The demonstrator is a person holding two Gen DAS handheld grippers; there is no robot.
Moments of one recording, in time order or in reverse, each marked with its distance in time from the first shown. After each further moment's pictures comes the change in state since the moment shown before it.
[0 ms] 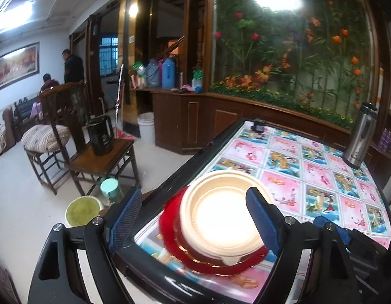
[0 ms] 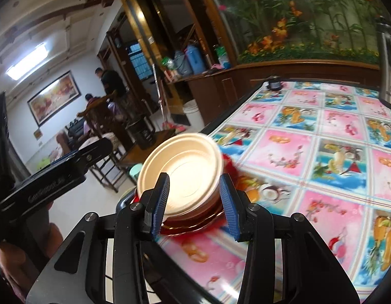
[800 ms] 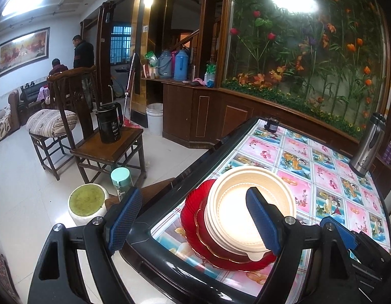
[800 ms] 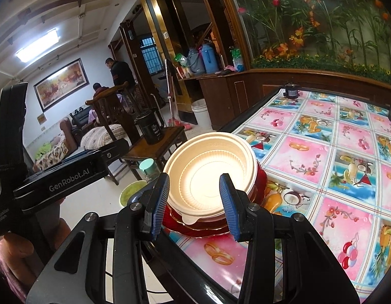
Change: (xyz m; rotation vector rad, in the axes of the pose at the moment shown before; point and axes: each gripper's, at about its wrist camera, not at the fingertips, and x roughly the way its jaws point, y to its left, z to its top) left arm 0.006 0.032 -0.003 -0.064 0.032 0.016; right arm 0.005 0.046 -0.003 -0.081 -0.002 0.008
